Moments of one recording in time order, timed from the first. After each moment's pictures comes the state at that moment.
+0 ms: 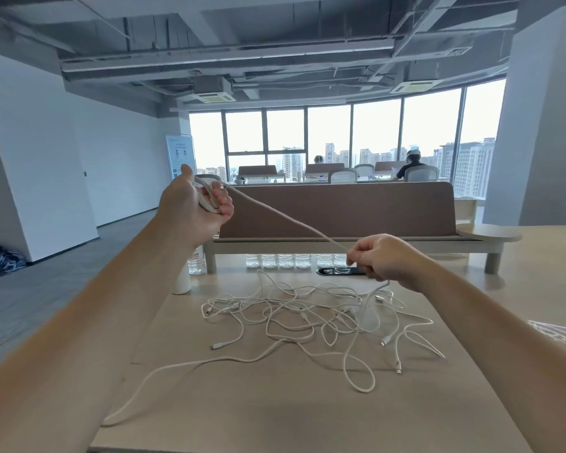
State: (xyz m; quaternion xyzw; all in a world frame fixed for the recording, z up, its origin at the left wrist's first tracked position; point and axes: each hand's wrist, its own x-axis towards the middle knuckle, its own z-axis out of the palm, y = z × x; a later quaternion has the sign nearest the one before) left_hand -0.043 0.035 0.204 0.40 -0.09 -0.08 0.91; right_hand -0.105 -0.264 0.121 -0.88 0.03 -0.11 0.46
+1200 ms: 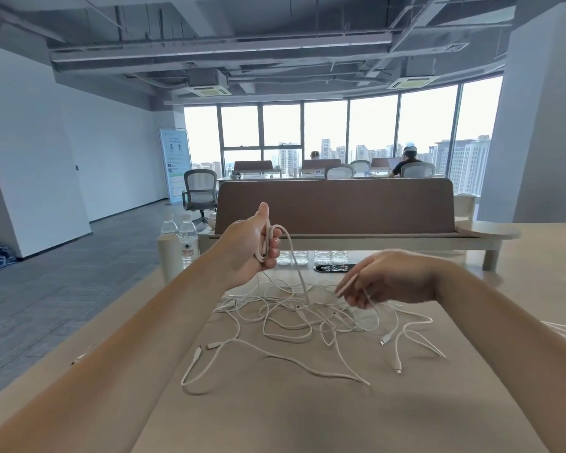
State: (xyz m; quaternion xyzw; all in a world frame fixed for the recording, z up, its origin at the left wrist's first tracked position) left_hand -0.036 -0.017 0.139 0.64 -0.17 -0.16 0.74; right_hand -0.115 -0.272 0.114 -0.82 -0.06 0.14 0.56
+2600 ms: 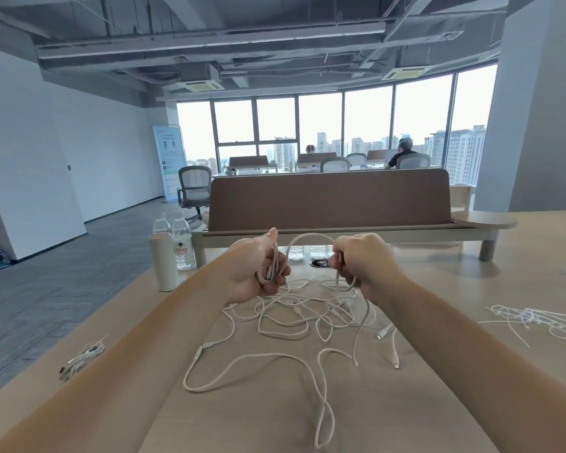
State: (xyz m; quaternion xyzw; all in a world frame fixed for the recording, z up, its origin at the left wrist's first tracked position) left_hand -0.037 -0.030 0.114 0.69 -0.14 -0.25 0.66; right_hand -0.101 -0.211 0.107 -0.73 0.15 -0.20 0.64
